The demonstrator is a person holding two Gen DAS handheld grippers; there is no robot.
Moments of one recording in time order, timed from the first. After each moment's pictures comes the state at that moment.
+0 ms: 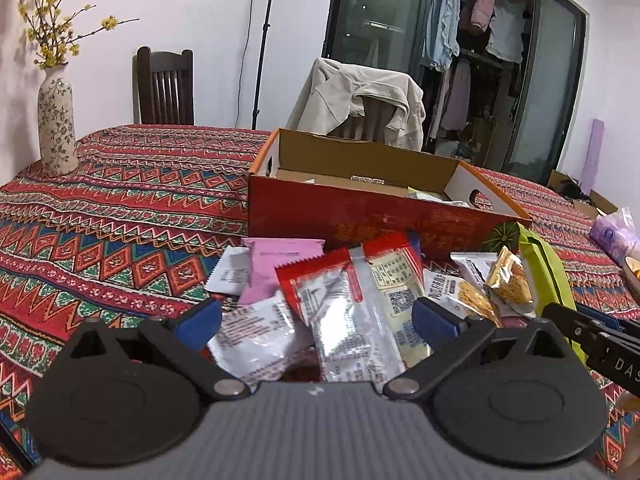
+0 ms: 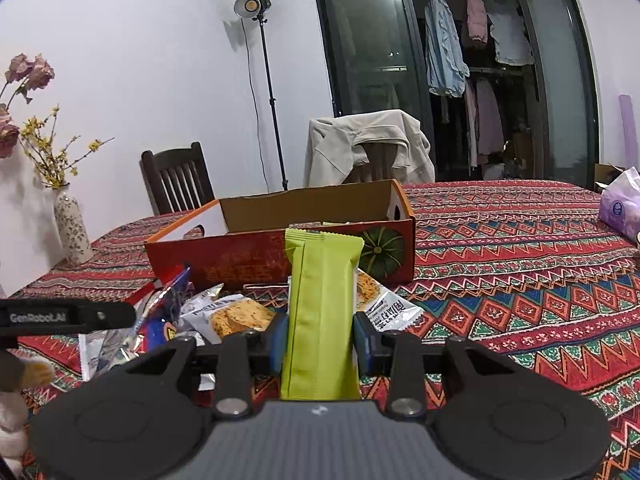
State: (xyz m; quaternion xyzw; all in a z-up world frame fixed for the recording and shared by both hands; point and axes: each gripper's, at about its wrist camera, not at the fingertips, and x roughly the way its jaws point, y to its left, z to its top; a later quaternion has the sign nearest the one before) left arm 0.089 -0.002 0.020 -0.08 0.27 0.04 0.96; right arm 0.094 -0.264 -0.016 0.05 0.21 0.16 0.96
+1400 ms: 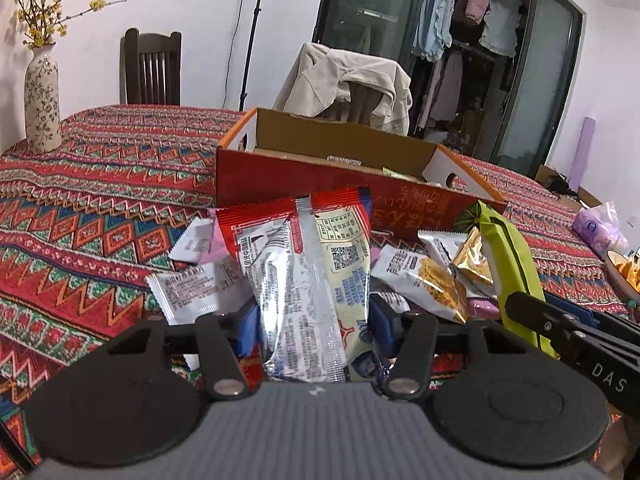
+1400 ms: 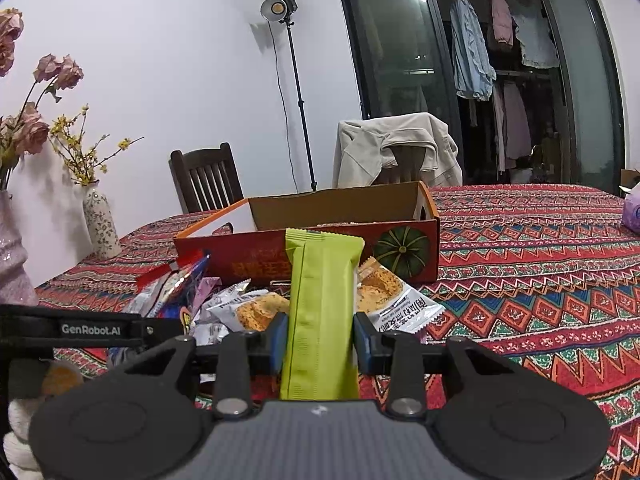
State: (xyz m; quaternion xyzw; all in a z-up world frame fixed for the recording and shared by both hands) left arm 0.081 -0.020 0.015 -0.10 0.28 0.02 0.95; right arm 0.088 -0.266 -0.019 0.05 0.20 0.20 0.96
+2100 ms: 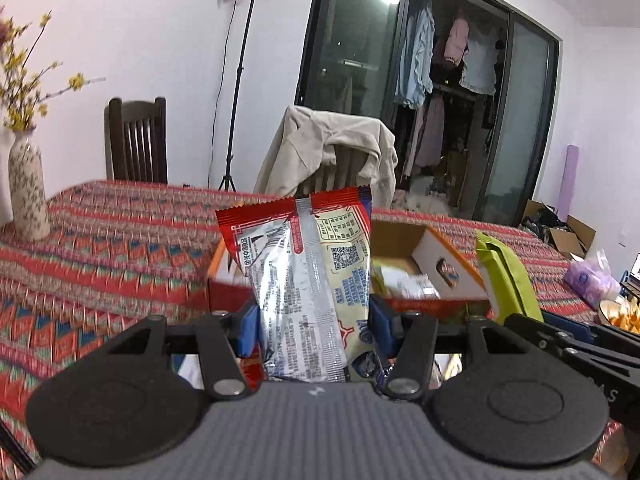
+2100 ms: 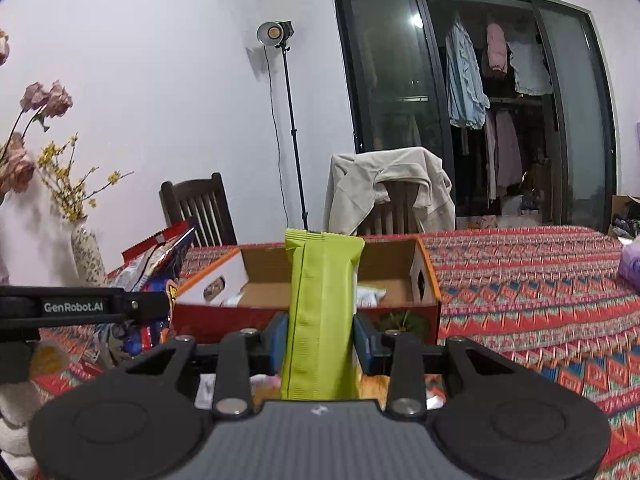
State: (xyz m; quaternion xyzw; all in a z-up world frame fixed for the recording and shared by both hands) left arm 0.120 -0.012 0.083 -0.08 0.20 0.01 0.98; right arm 0.120 -0.256 0.033 0.04 0.16 0.18 0.97
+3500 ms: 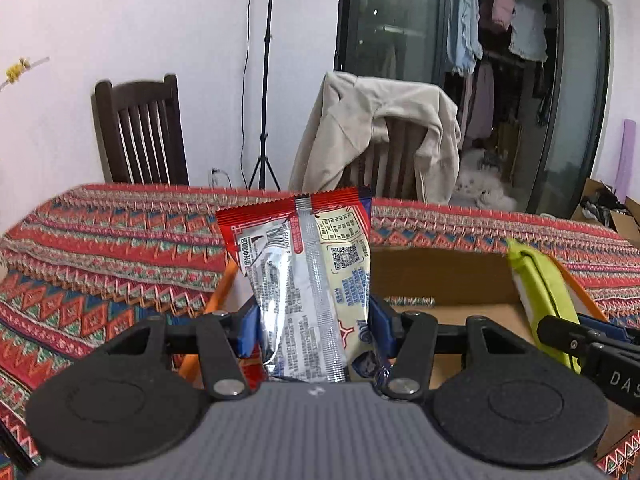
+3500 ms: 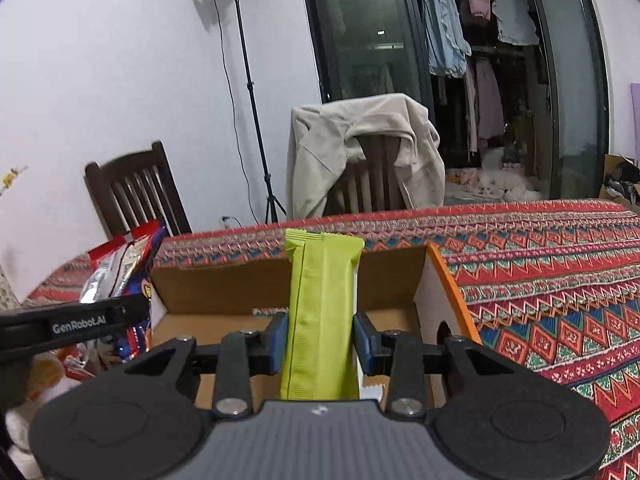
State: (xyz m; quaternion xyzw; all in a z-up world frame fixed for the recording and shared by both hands) left arm 0.342 0.018 0.046 -0.05 0.26 0.08 0.96; right arm 0.353 -0.204 0.009 0.05 0.25 0.14 0.96
